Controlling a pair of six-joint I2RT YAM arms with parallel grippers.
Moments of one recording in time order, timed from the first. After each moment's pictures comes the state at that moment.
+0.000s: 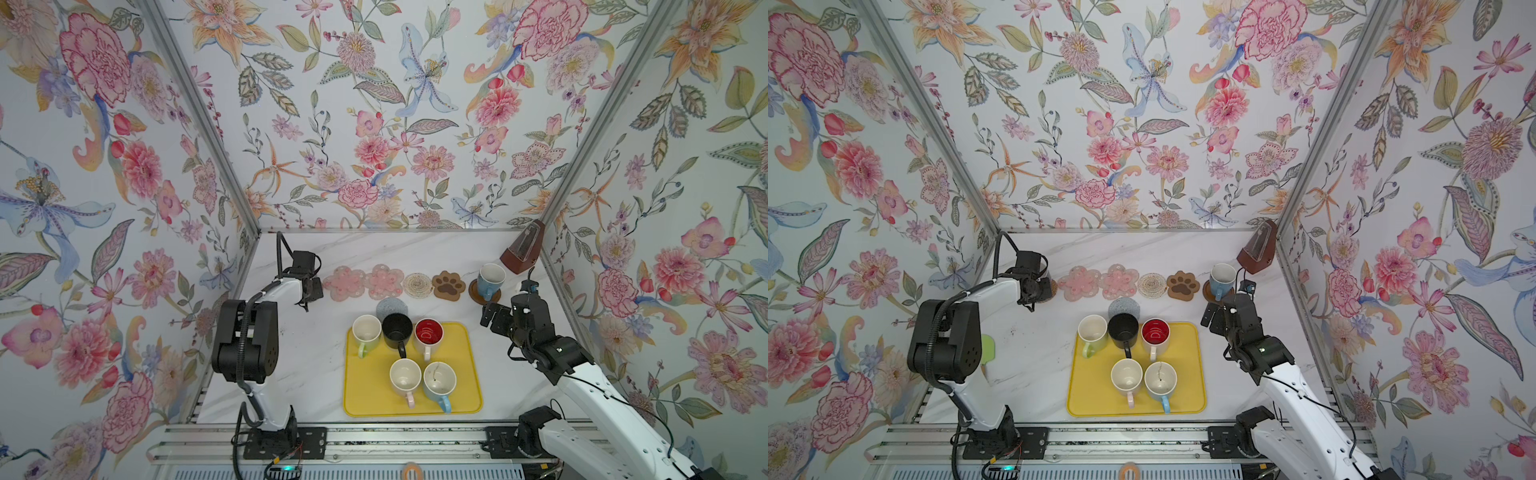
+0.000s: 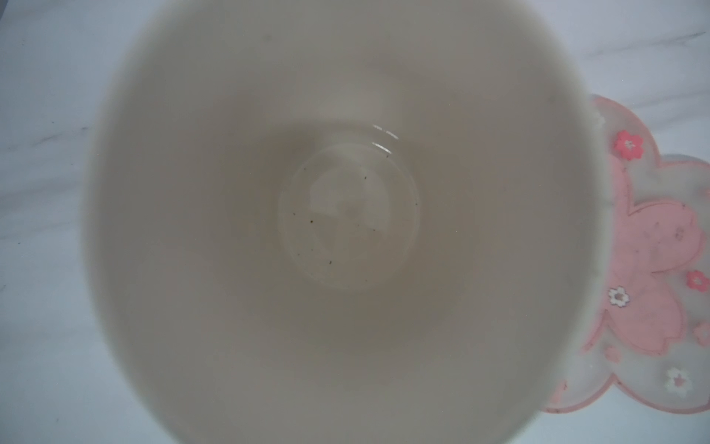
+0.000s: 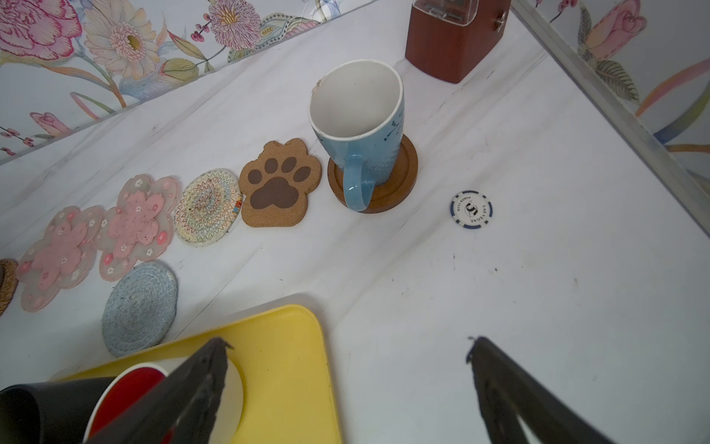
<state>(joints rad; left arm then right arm) -0.08 1.79 1.12 -0.38 -0.18 -0.29 0.37 0.85 0.69 -0.54 0.28 0.53</state>
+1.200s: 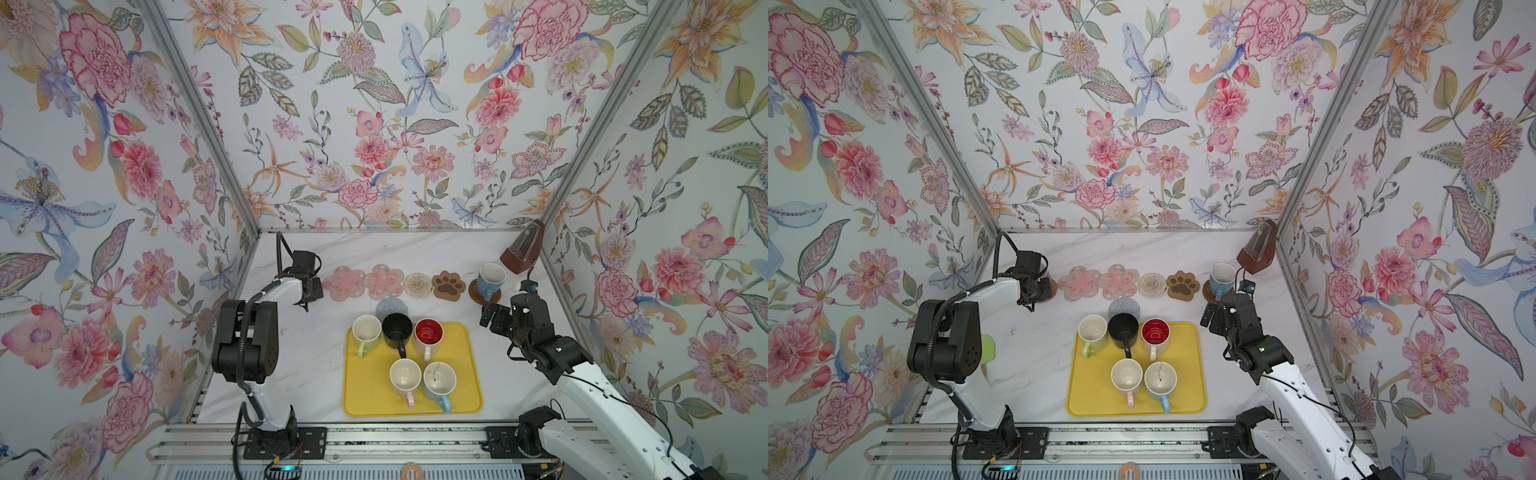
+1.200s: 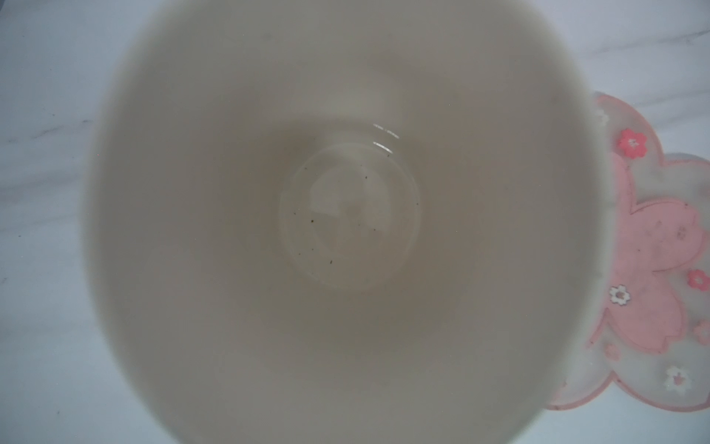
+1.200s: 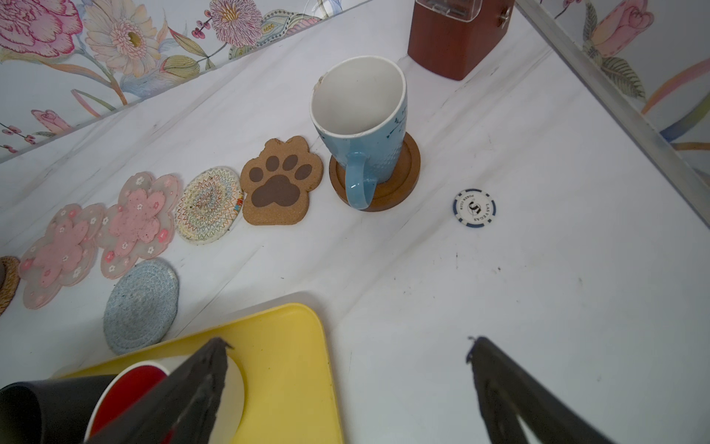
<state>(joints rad) -0.08 1.79 1.12 -0.39 -0.18 -0.30 0.37 0.86 0.68 -0.53 0.27 0.53</state>
